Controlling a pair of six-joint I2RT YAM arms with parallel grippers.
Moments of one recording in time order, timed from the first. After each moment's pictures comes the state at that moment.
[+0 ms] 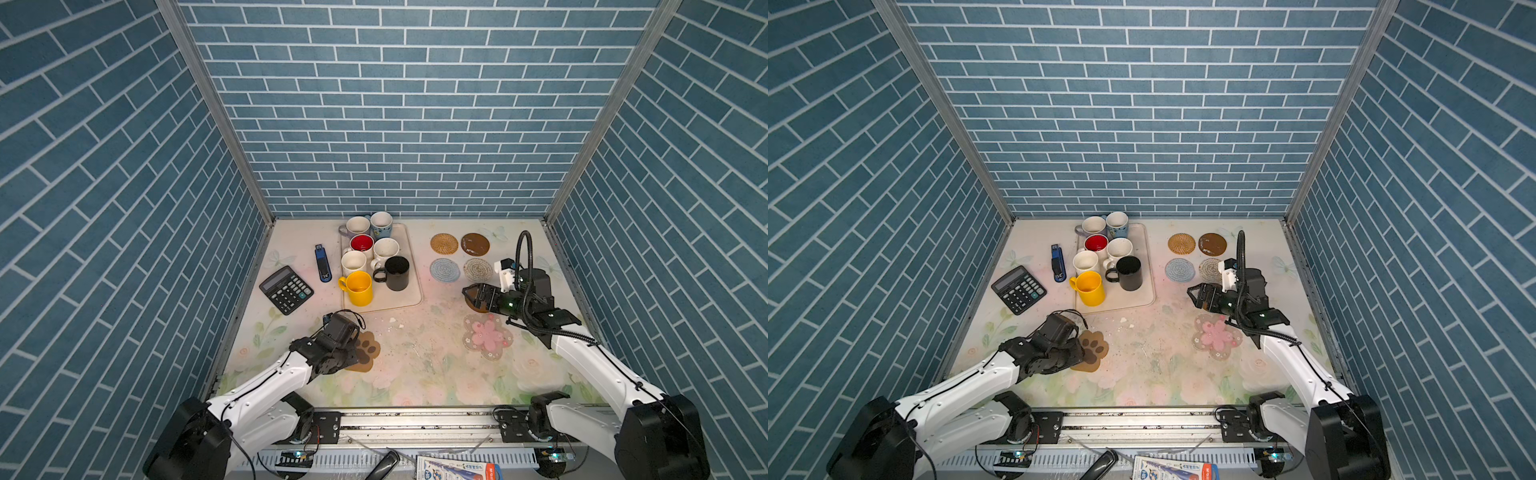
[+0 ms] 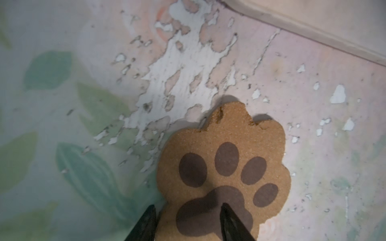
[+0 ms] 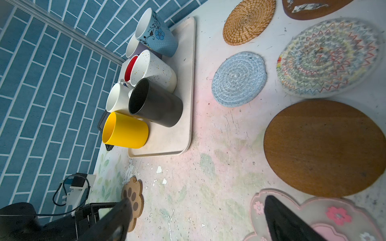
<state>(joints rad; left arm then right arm) -0.59 1.03 0.40 -0.51 -0.01 -0.90 0.28 1.09 0.64 -0.19 -0.47 0.50</state>
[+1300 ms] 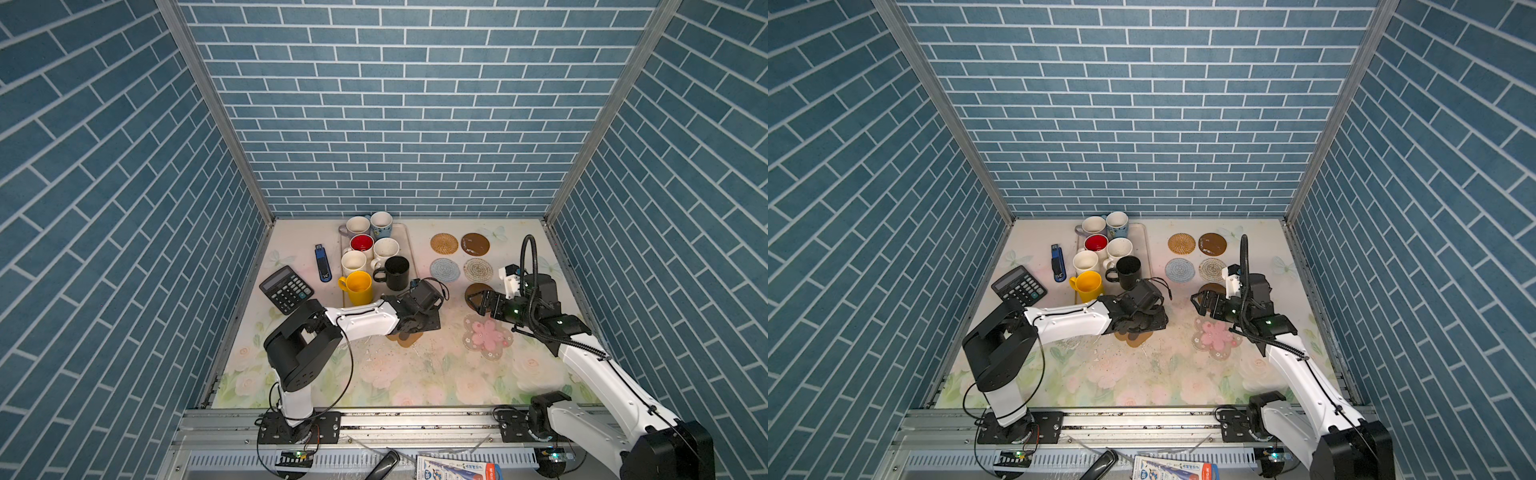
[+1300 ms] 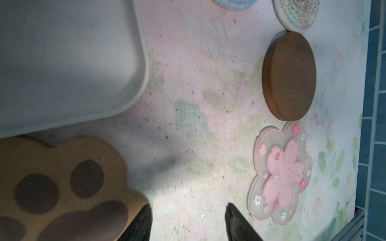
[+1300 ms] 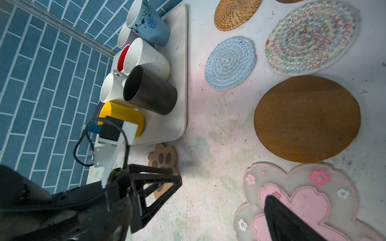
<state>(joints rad) -0.92 1.76 1.10 -0.30 0.00 -0.93 0.28 0.98 0.64 -0.35 -0.44 0.49</state>
